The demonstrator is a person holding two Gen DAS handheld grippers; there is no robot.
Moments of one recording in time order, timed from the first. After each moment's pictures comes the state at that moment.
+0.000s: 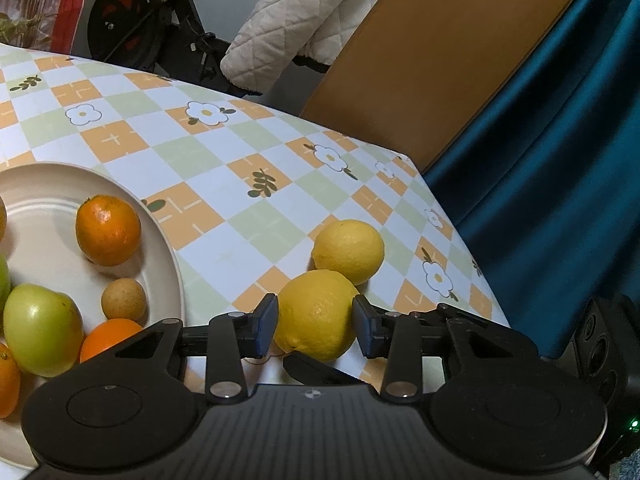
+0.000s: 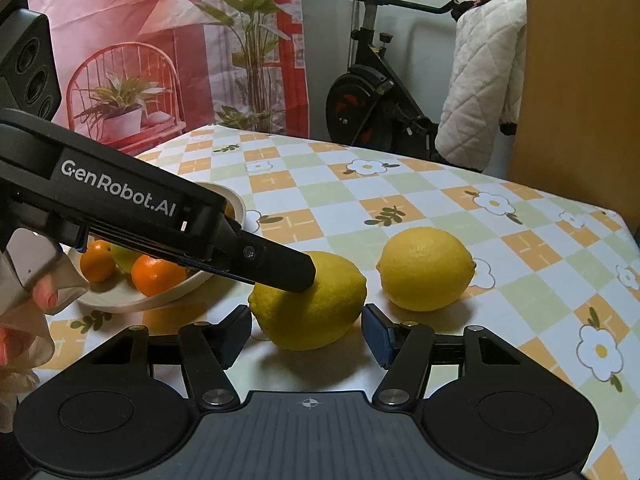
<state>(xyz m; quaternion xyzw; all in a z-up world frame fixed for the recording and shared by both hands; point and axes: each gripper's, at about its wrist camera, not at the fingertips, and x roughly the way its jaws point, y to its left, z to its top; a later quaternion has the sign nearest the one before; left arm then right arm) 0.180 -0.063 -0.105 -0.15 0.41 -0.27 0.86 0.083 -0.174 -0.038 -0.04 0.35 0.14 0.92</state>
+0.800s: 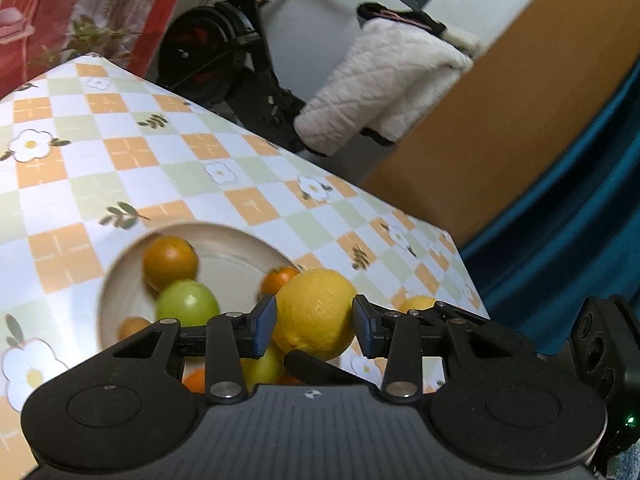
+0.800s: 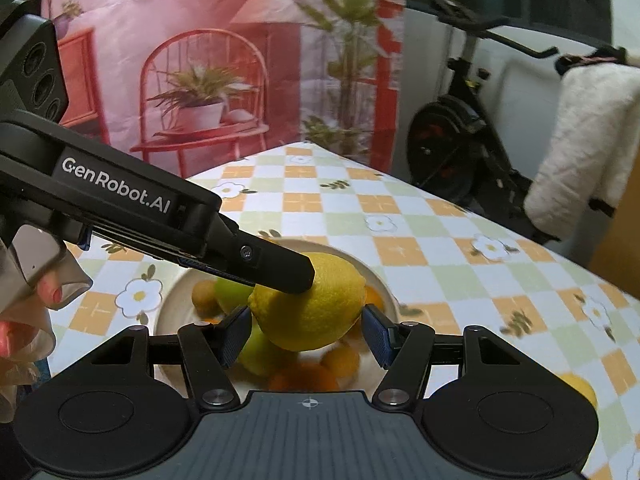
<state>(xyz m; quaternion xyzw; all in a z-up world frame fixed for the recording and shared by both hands) 0.170 0.073 -0.068 -0.22 0.37 -0.20 0.88 0.128 -0.039 0.000 -0.10 0.33 0.25 0.90</state>
